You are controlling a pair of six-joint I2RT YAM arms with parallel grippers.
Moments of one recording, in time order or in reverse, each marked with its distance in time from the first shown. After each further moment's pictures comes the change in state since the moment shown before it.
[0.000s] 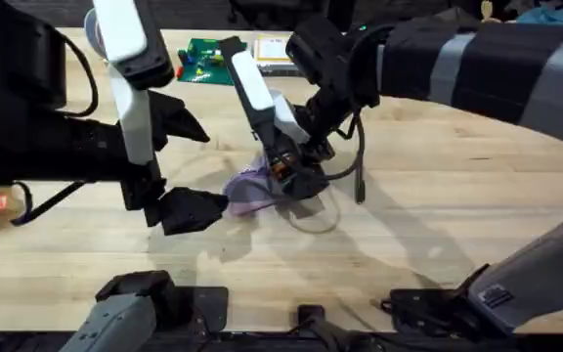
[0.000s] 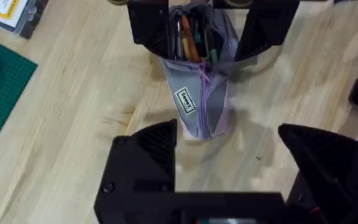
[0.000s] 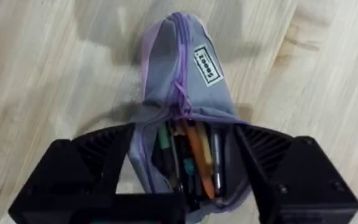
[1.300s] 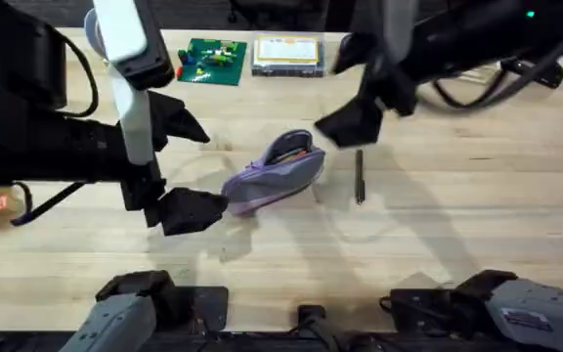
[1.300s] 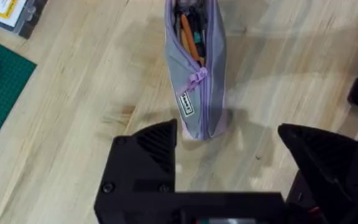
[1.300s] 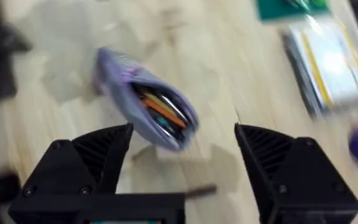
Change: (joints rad) left arm 0.000 0.000 0.000 -0.003 0.000 0.000; right arm -0.192 -0.464 0.000 -0.029 0.087 0.606
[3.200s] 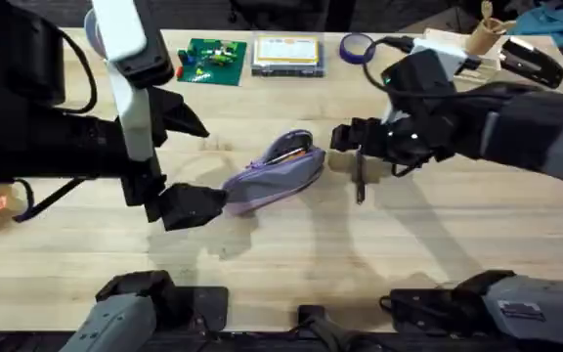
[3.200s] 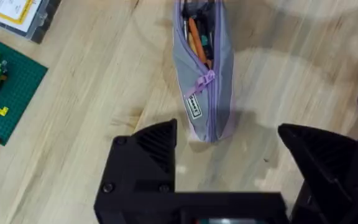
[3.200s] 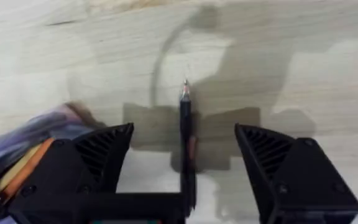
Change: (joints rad) left arm 0.000 0.000 0.000 0.034 0.000 0.000; right arm -0.059 0.083 -0.545 0.394 0.532 1.203
